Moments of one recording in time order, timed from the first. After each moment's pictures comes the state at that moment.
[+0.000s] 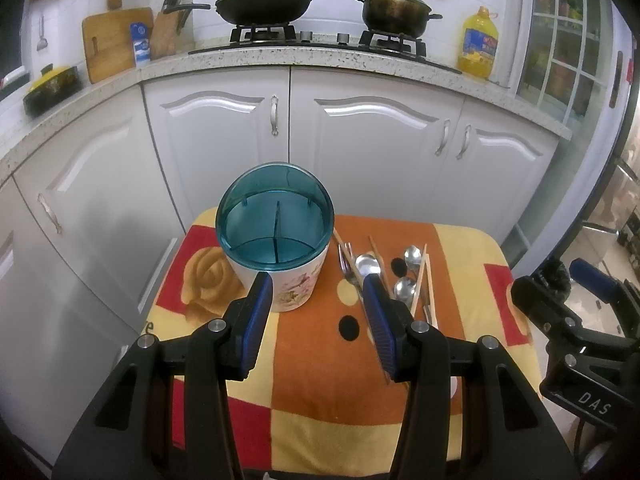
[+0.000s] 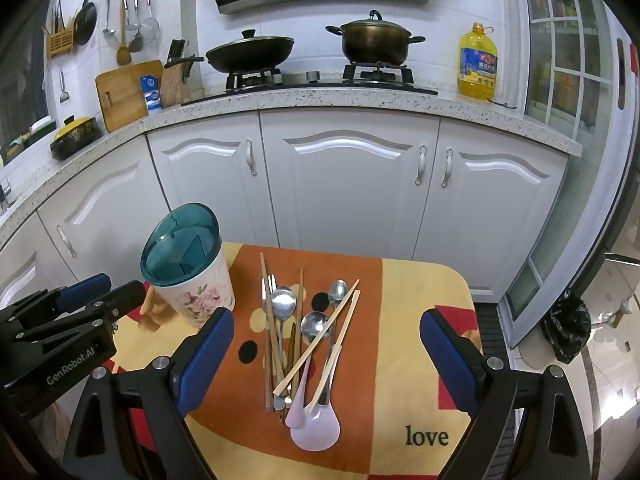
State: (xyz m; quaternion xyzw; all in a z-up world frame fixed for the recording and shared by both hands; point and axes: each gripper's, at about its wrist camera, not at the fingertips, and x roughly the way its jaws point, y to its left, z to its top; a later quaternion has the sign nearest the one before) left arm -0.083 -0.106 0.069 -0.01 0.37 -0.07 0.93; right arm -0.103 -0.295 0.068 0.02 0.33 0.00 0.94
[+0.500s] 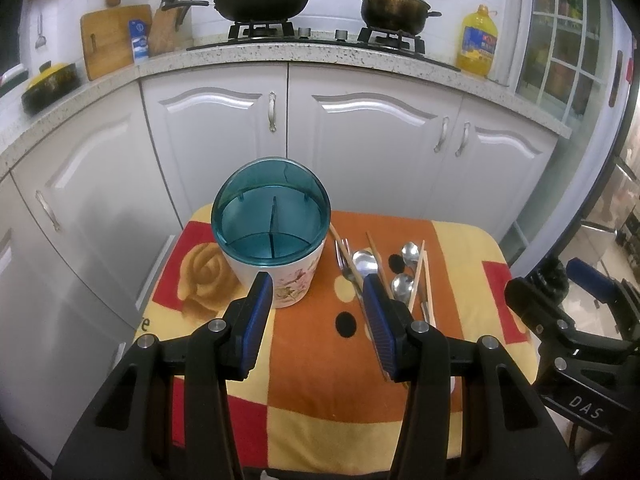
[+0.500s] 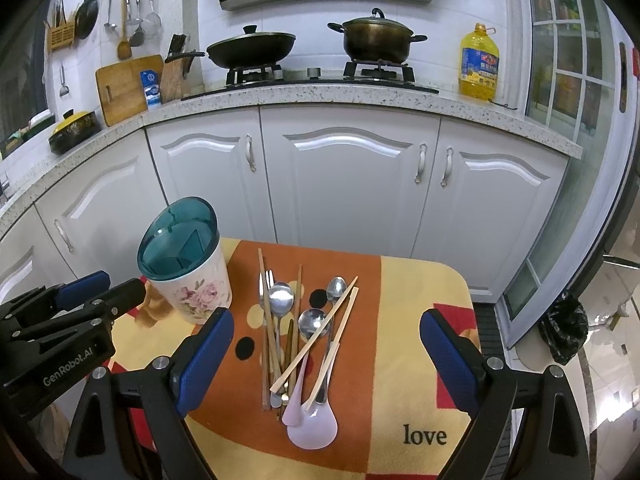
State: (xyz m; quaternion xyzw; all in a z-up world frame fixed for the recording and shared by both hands) left arm -0.084 -0.108 0.065 -0.01 0.37 -0.08 0.93; right arm -0.102 -0.294 0.065 0.01 0.34 0.00 0.94
